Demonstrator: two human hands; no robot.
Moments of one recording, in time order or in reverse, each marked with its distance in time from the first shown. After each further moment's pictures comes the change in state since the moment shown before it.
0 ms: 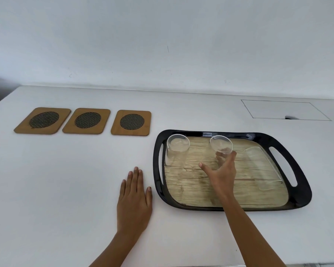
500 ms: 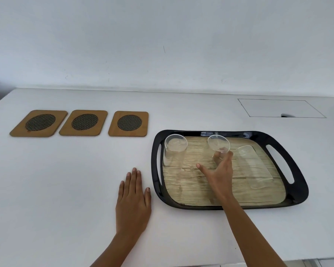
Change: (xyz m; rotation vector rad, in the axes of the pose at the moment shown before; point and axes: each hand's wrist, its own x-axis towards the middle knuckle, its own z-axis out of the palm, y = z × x) left_hand 0.000 0.000 0.001 0.007 0.024 0.010; right_hand -0.002 0.000 -0.002 -0.075 -0.055 0.014
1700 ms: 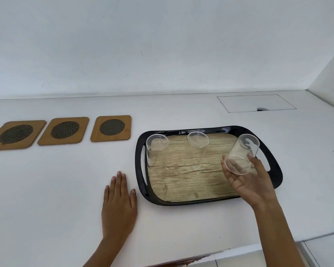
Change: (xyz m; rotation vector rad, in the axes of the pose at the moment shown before) left_hand -0.001 0.003 -0.005 0.018 -0.004 0.009; right_hand -0.012 0.015 -0.126 1.372 -0.120 0.669
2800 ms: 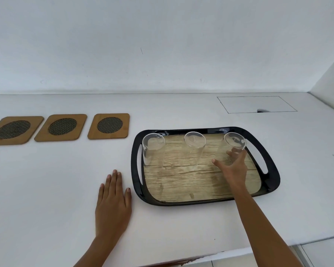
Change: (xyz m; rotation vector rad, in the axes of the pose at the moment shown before) left_hand 0.000 -0.001 0.003 -0.020 0.008 -0.011; right_hand 0.074 0.020 -0.012 -1.276 0.373 -0.675
